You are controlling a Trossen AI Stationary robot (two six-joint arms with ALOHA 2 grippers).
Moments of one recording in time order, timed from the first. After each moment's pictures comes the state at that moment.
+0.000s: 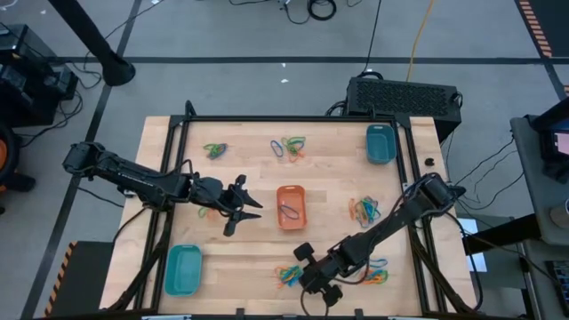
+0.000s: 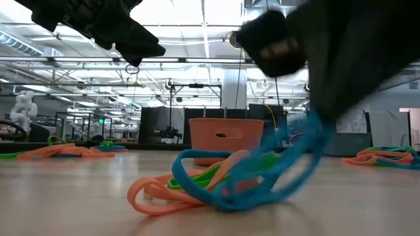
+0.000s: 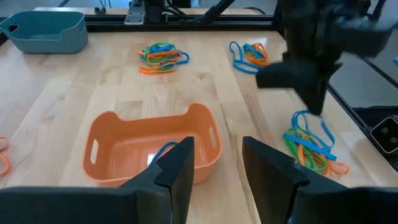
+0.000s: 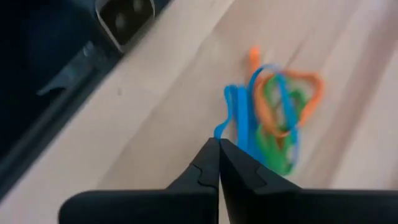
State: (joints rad) left arm -0.19 1.16 0.56 0.20 0.00 -0.06; right arm 0.57 1.95 1.28 -0.26 0.02 -0.01
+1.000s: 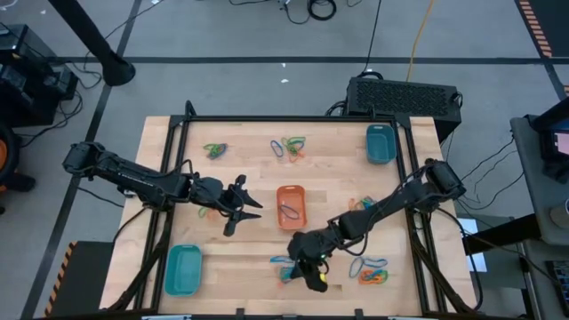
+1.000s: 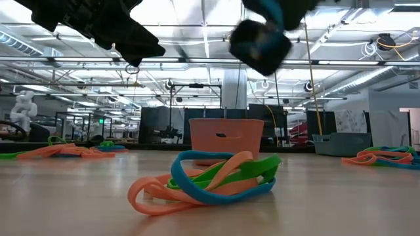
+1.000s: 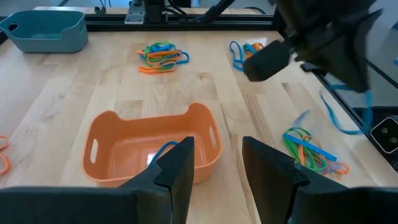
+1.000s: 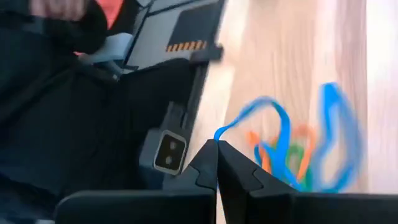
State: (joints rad) left arm -0.19 1.16 0.56 0.20 0.00 -0.07; right arm 0.41 1.84 1.18 0.02 -0.27 0.57
